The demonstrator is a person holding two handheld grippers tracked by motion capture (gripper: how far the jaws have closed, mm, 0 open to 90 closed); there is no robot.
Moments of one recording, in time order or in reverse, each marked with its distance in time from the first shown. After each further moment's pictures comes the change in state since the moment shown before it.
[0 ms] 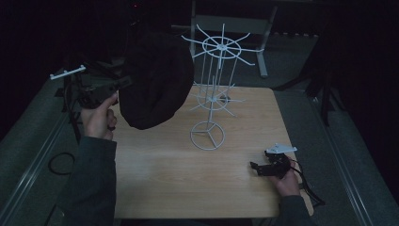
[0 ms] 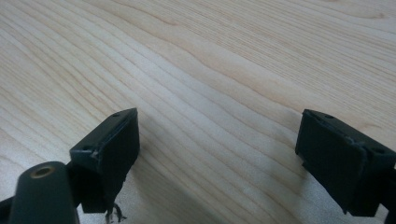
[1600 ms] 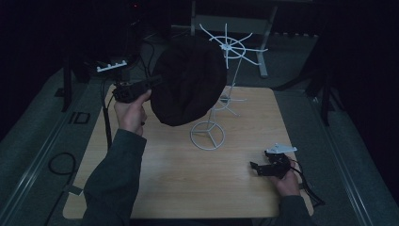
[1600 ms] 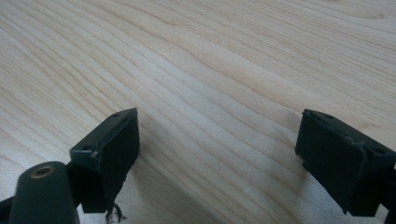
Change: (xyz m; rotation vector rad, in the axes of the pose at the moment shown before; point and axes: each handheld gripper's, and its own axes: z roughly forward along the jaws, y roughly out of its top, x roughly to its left) left arm -0.035 -0.018 0.074 0.078 0.084 0.064; right arm 0.000 0.000 0.000 -0.001 -0.001 -0.002
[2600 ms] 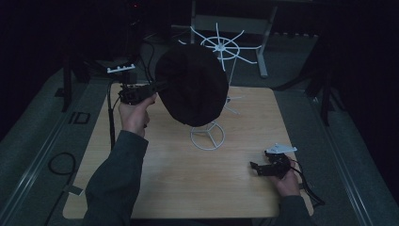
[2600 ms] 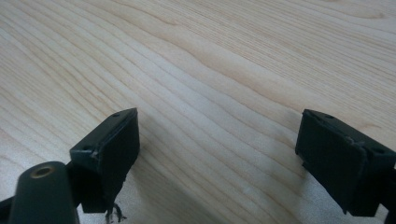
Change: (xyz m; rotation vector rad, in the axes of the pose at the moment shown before) left arm 0.005 -0.008 0.013 0.075 0.021 0.015; right arm 0.000 0.000 0.000 0.001 0.002 0.002
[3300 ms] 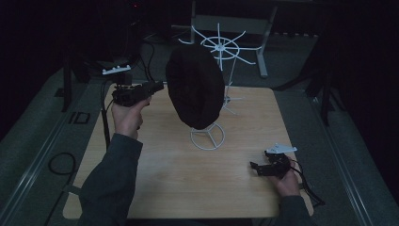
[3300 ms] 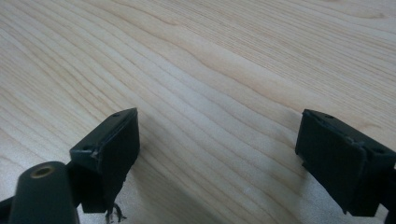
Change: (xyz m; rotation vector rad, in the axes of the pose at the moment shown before) left arm -0.004 0.000 -0.017 0.006 0.085 0.115; right arm 0.000 0.000 0.000 0.000 -0.001 0.001
